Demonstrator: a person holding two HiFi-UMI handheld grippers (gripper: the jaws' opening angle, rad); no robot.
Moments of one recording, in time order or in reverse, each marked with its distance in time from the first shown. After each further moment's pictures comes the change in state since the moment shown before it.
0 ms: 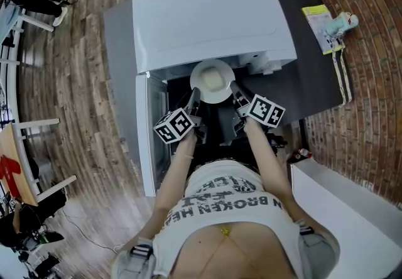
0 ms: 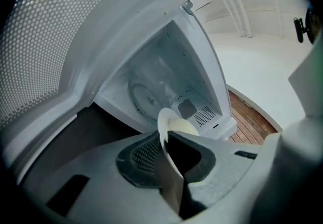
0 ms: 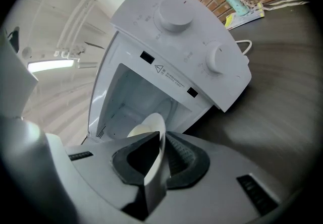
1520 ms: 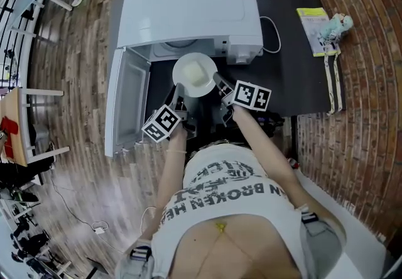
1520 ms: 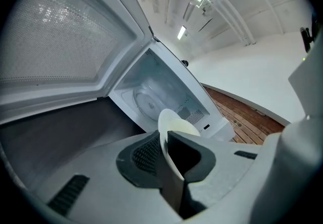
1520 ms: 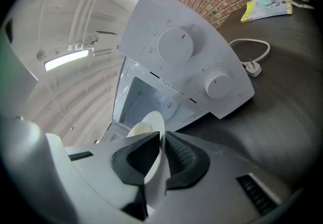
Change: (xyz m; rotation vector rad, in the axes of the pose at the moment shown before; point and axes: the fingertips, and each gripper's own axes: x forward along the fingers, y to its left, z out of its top) left arm -0.037 -0.065 -0.050 -0.062 -0.256 0.186; right arm -0.055 -0.004 0.022 -0.085 0.238 0.183
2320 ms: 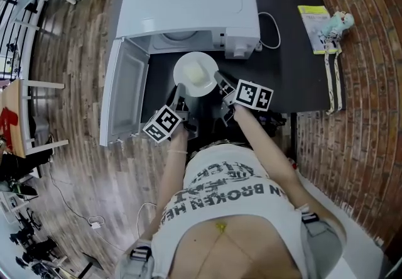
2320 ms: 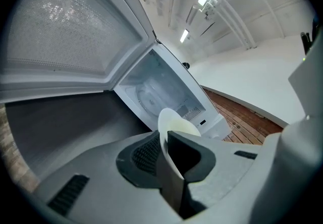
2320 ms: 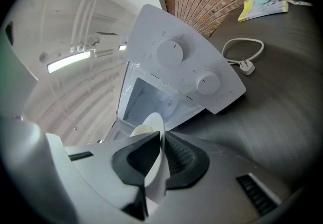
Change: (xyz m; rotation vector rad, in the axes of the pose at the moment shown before) left arm -0.022 -0.005 -0.028 -0.043 -0.032 0.005; right arm -0.023 -0.004 -0.013 0.007 0.014 0.030
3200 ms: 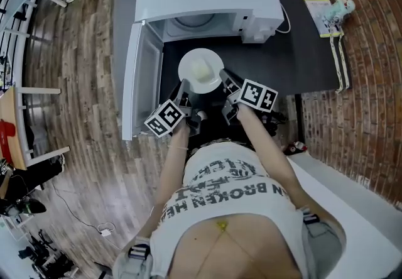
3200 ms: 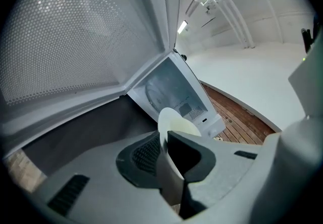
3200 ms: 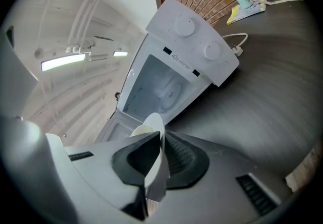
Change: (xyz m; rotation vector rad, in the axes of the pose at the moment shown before) left arm -0.047 0.065 0.035 0.008 0.131 -0.080; right arm 0.025 0.043 -0.078 0.046 -0.113 -0.092
